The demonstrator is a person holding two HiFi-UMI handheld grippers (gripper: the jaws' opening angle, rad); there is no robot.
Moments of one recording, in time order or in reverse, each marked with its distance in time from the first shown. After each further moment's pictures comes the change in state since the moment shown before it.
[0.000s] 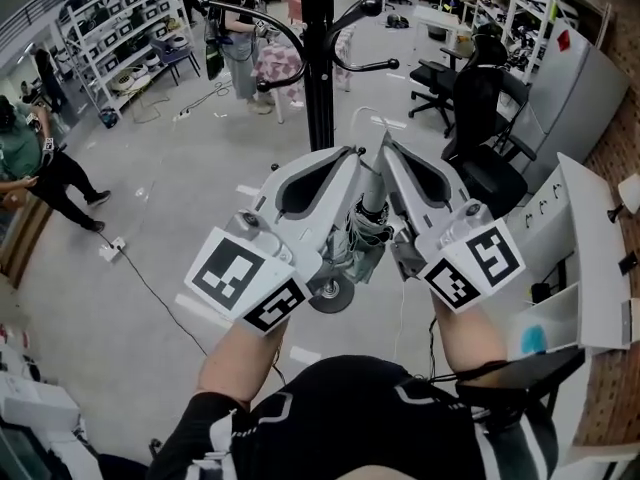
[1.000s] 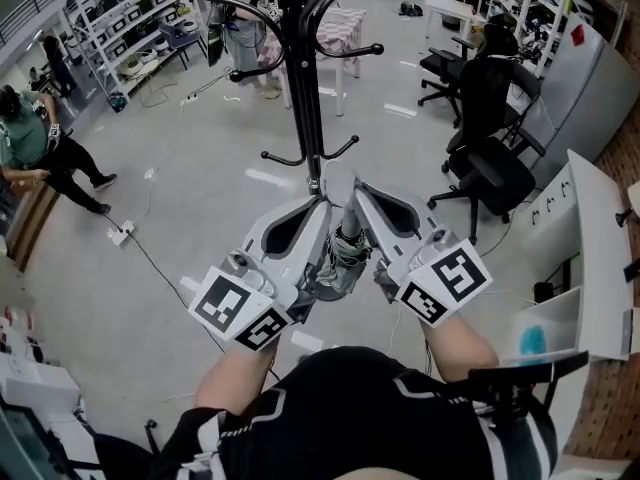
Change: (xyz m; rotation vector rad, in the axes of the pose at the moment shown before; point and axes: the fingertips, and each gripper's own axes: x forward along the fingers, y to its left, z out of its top) left arm -0.023 -0.011 -0.076 -0.086 0.070 0.117; right arm -0.037 -0.003 -0.073 0.124 0.135 0.101
